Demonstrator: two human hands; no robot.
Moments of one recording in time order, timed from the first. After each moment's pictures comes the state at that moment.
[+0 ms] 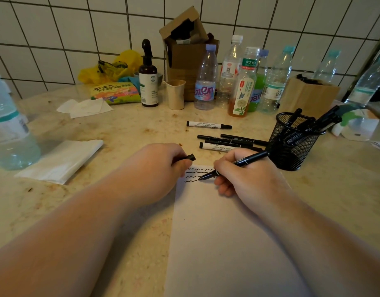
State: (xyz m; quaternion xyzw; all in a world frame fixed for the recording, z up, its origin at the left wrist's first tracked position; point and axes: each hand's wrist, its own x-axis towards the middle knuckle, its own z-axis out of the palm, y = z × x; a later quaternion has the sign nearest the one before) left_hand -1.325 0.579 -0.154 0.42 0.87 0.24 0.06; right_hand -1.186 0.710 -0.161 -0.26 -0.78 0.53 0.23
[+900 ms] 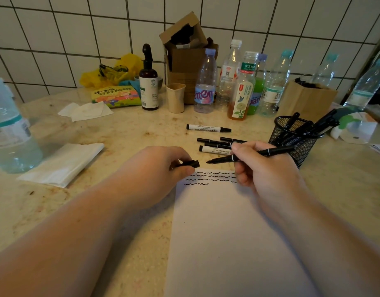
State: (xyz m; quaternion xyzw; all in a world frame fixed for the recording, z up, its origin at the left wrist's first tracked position) left_hand -1.322 0.574 -0.148 0.44 0.85 0.26 0.07; right_hand -1.181 0.724 -0.154 -0.25 -0.66 0.63 0.33
